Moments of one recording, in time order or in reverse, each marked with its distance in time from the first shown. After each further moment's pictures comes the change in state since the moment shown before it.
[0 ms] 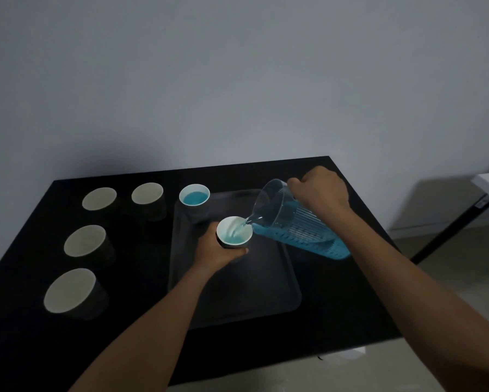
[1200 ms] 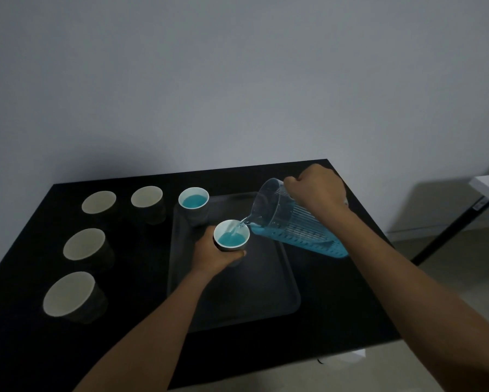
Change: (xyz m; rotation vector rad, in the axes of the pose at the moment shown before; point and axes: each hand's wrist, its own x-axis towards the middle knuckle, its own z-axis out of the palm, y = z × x) left_hand 0.000 -0.004 0.000 -0.003 0.044 -0.010; right_hand 0.000 -0.008 -0.006 -0.056 0.033 -0.028
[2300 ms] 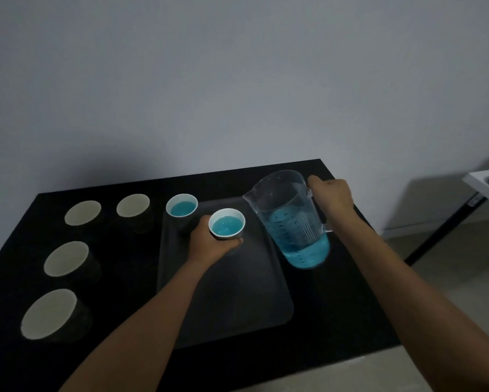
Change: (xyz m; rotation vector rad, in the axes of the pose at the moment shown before) left_hand 0.035 0.027 0.015 -0.004 0.049 0.076; right_hand 0.018 0.050 0.008 0.679 0.010 0.352
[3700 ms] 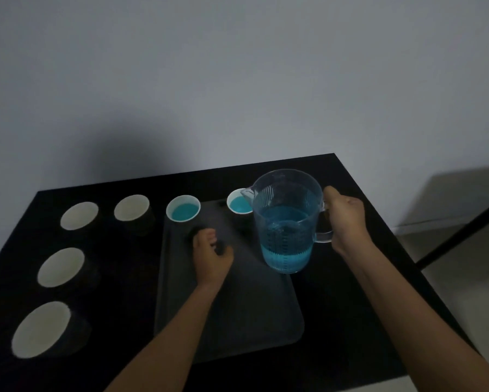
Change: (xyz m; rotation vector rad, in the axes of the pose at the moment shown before) left_hand 0.008 -0.045 0.028 -0.005 0.239 -0.055; right_hand 0.011 0.017 0.024 0.477 -0.045 0.140
